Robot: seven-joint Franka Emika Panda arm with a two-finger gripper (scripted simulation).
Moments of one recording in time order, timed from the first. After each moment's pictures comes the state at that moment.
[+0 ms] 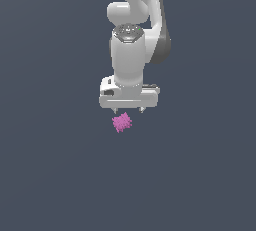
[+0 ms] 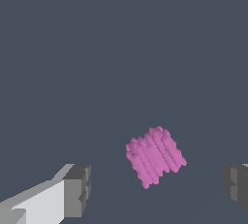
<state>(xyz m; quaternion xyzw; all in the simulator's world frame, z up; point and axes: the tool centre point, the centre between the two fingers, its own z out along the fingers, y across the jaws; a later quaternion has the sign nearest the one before) 0.013 0.002 0.193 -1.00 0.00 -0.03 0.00</state>
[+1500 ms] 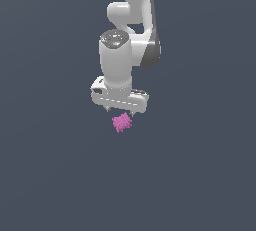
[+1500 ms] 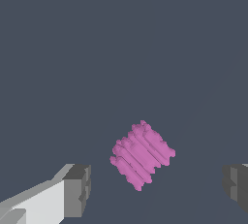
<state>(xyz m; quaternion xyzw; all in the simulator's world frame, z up) 0.005 -0.032 0.176 -0.99 0.12 -0.03 0.00</state>
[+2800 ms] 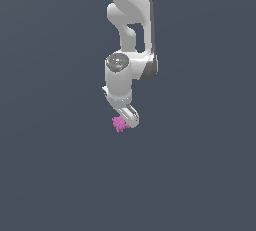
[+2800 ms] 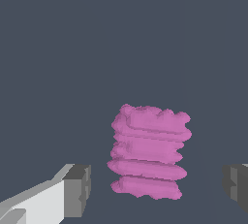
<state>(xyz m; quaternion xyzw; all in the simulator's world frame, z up) -0.022 -0.030 0.103 -0.90 0.44 0.00 0.00</state>
